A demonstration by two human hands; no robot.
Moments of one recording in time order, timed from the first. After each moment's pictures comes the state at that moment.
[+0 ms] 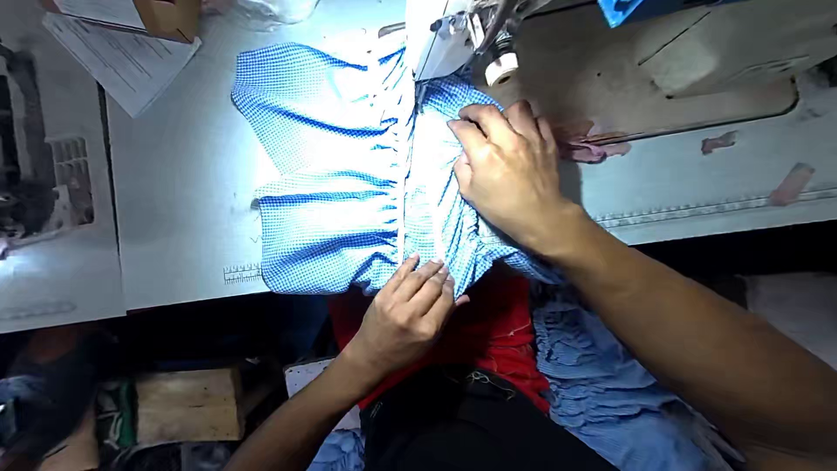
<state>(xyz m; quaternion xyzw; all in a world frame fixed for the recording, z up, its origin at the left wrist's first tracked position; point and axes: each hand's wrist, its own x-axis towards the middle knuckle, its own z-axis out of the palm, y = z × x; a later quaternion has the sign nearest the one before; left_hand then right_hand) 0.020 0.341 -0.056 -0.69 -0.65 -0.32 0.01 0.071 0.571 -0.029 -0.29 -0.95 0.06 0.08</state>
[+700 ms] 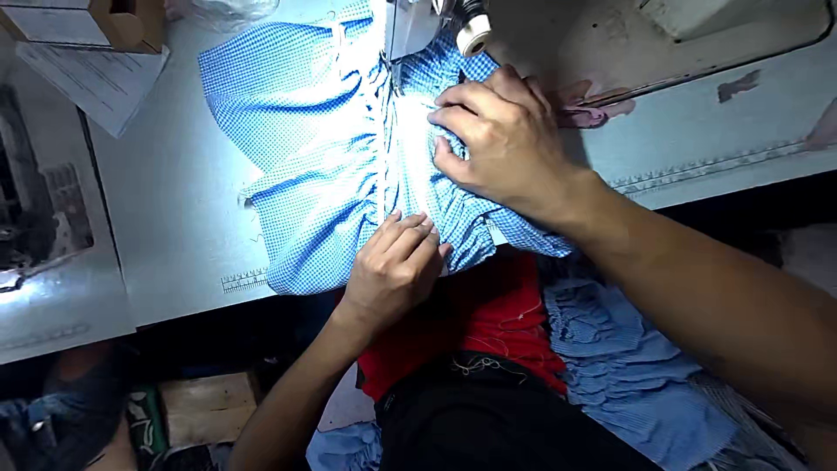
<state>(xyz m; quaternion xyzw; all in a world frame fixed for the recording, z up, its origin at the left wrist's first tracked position) -0.014 0.374 -0.053 -0.69 -0.65 -0.31 -0.01 0.084 0.585 -0.042 -0.21 -0.96 0.08 0.16</state>
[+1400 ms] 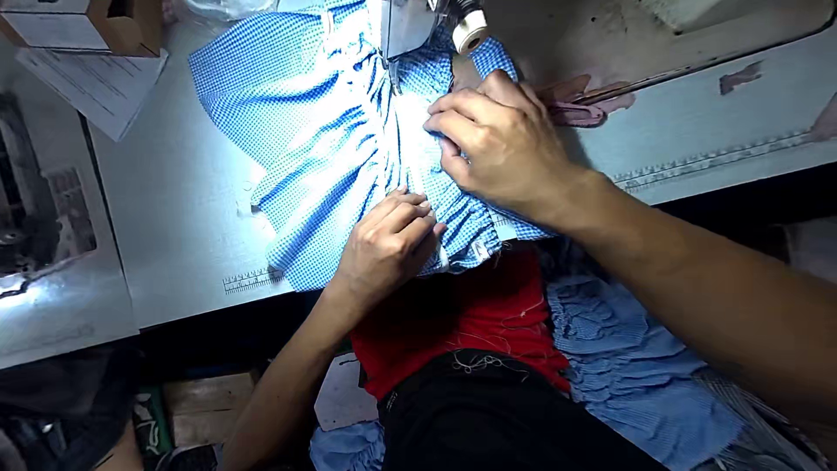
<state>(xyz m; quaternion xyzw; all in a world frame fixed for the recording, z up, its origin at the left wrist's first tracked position) -0.037 0.394 -0.053 -0.71 -0.62 -0.33 -0.04 0.087 0.580 -0.034 -0.18 -0.97 0.10 0.13</state>
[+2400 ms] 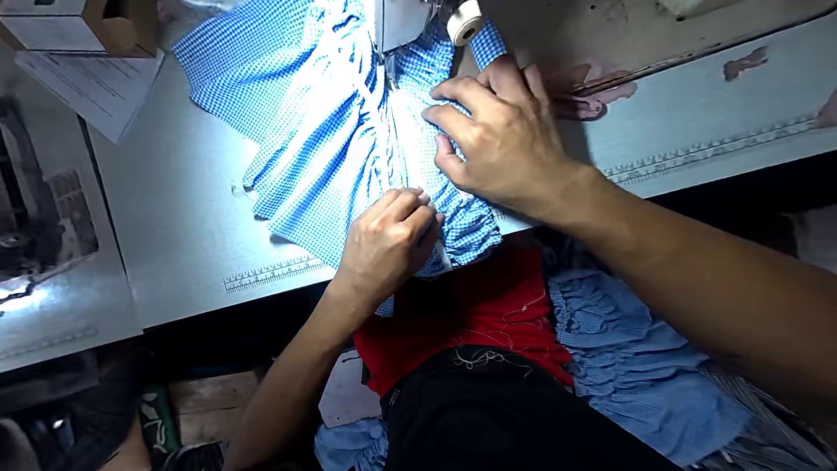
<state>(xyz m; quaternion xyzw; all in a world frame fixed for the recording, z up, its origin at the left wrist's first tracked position) -0.032 0.397 -0.040 -0.70 -0.66 -0.27 -0.06 0.087 0.577 -0.035 -0.21 -0.97 0.07 0.13</state>
